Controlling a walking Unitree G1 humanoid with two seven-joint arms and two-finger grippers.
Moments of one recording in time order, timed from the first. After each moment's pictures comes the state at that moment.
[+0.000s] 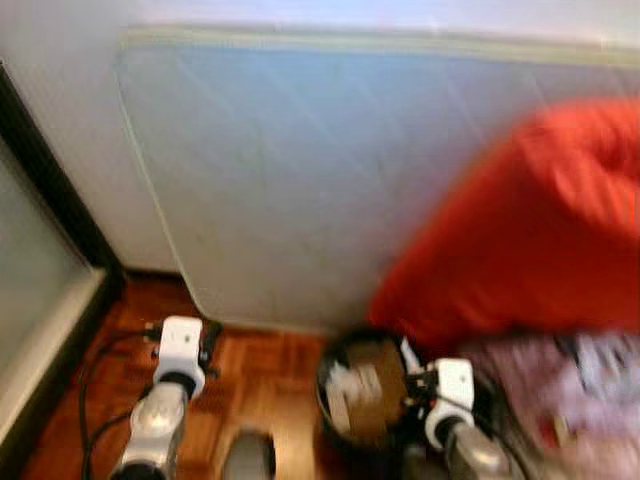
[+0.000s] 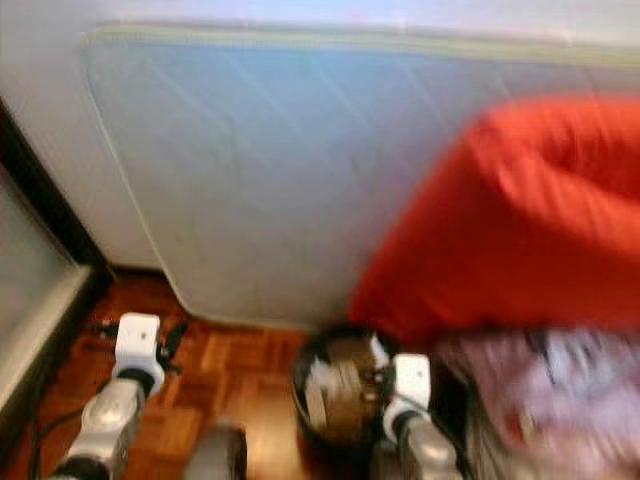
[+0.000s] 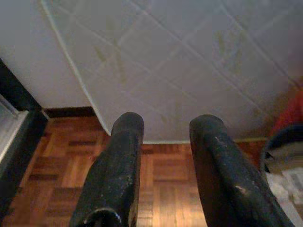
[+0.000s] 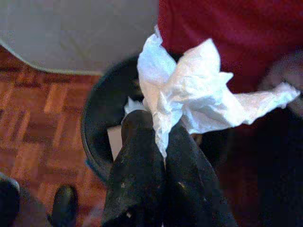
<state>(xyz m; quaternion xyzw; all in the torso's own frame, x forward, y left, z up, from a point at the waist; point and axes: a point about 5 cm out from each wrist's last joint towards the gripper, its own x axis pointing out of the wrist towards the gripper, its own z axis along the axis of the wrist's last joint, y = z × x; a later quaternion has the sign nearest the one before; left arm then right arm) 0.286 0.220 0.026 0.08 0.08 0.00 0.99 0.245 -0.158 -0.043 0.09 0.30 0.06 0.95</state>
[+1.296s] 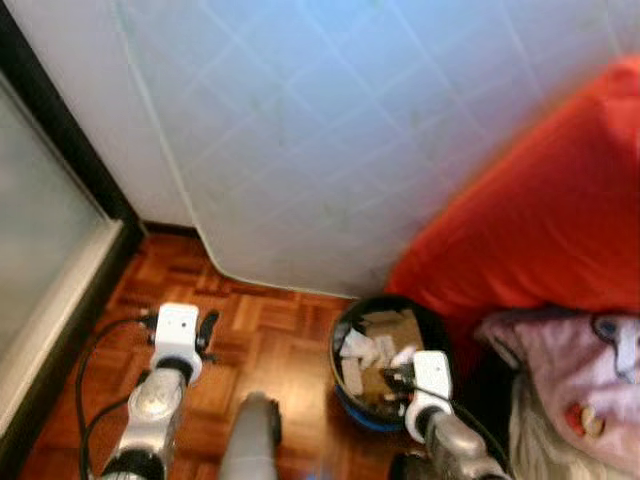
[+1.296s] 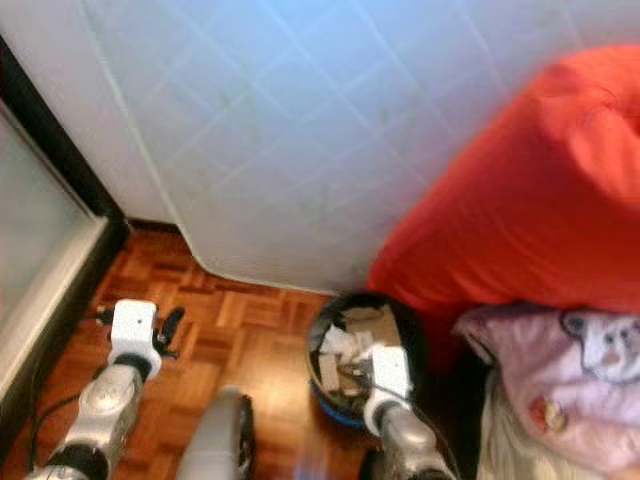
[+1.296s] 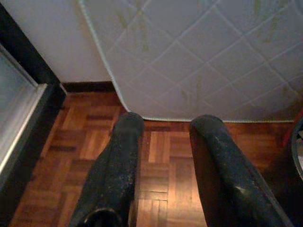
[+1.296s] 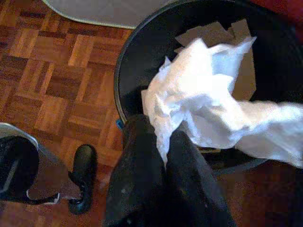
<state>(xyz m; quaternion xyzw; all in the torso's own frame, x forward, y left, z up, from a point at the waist) 0.299 0.222 0.043 0.08 0.06 0.00 0.99 0.255 -0.136 -0.039 0.07 0.32 0.09 0.94</state>
